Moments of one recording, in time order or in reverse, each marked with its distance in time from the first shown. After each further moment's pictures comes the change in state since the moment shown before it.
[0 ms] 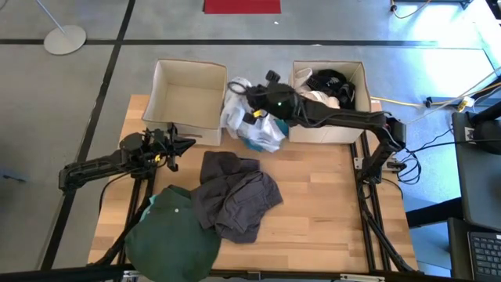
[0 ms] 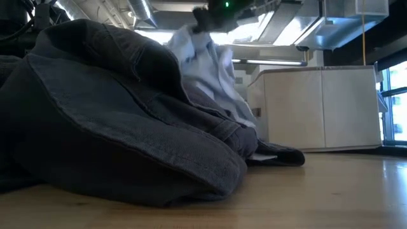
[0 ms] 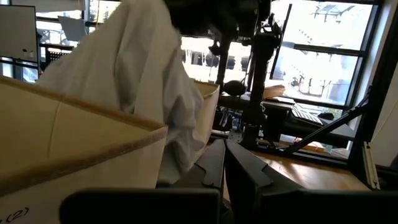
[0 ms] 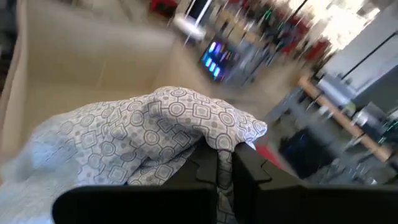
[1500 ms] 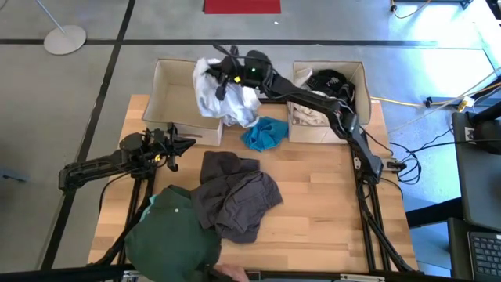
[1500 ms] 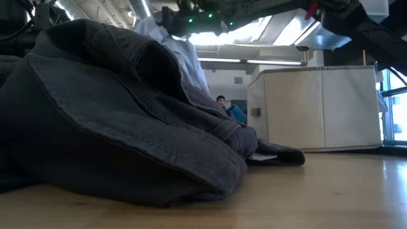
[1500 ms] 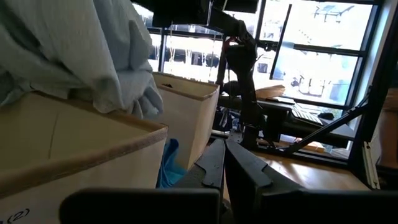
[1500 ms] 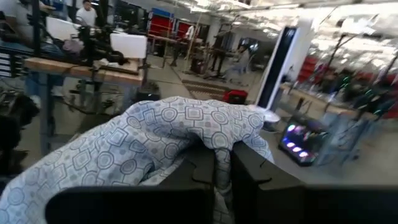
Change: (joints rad) left arm 0.000 0.000 0.000 0.001 0.000 0.001; right arm -0.186 0.537 0.663 0.164 -0.653 0.205
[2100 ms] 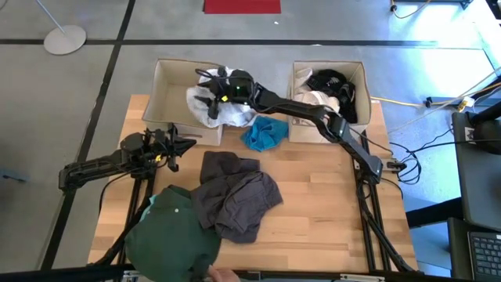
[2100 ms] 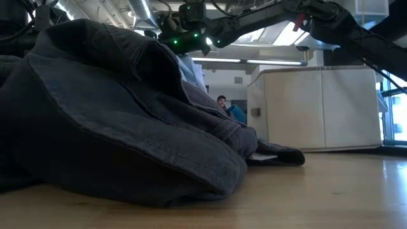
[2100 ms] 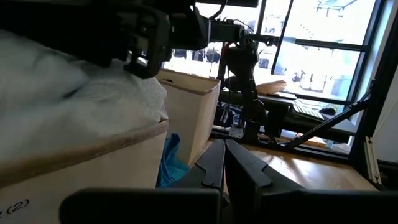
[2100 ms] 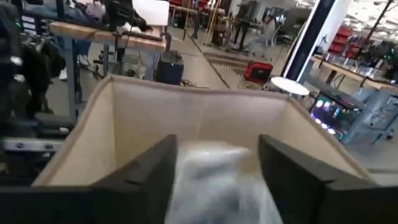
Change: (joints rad) left arm 0.000 0.000 0.000 -0.020 0.000 0.006; right arm 0.061 0.120 -0.001 -0.008 -0.001 -0.011
